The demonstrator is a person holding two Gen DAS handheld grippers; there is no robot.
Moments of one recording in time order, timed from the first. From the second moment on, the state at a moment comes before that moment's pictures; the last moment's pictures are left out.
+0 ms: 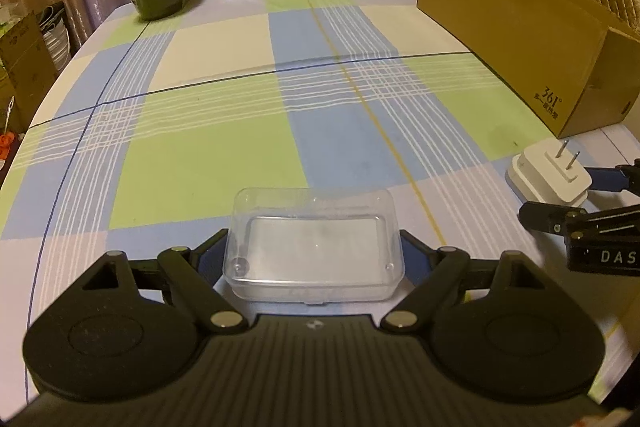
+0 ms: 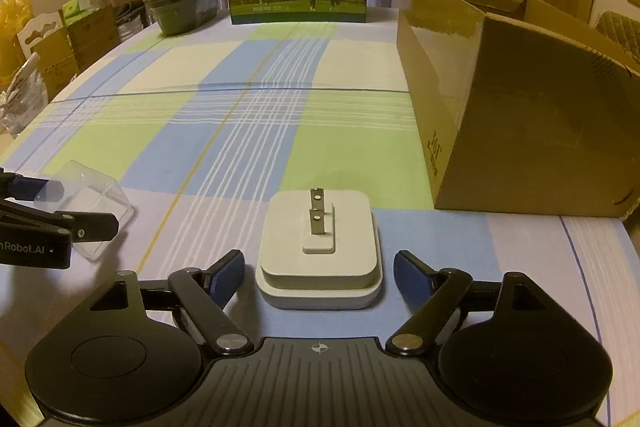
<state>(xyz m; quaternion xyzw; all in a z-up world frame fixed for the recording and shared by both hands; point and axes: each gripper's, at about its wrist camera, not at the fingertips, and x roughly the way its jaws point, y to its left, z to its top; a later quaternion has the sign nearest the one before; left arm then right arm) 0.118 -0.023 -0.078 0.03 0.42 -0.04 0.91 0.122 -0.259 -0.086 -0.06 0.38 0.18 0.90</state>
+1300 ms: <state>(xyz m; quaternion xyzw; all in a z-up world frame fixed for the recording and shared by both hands) 0.086 -0.067 -0.023 0.00 0.40 -0.05 0.91 0.086 -0.283 -0.015 -0.03 0.34 0.17 0.92</state>
